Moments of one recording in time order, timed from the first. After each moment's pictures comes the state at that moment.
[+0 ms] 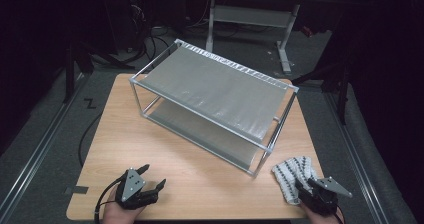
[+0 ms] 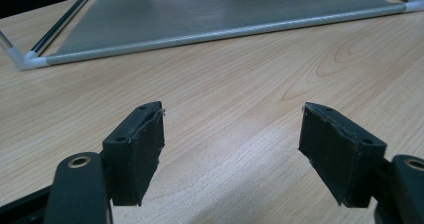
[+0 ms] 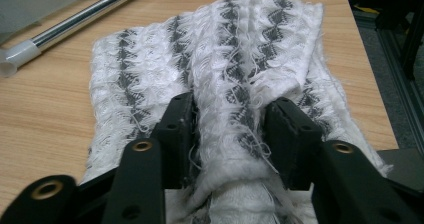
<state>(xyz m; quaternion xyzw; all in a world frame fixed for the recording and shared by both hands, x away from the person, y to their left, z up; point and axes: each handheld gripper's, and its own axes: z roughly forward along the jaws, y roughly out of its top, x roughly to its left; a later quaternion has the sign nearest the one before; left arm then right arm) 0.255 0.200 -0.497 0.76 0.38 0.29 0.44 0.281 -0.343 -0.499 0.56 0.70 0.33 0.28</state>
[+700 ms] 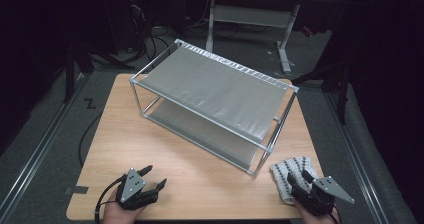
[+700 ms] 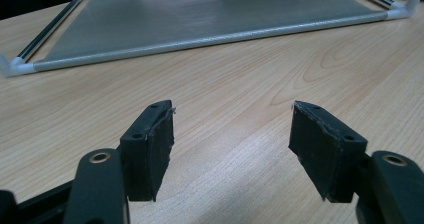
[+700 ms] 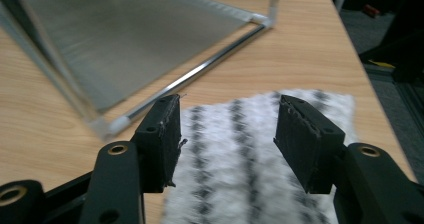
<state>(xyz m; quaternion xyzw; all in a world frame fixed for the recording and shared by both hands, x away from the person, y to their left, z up) 0.254 0.199 -0.496 0.76 0.37 0.28 0.46 0.270 -0.311 -0.468 0.52 0.68 0.42 0.31</state>
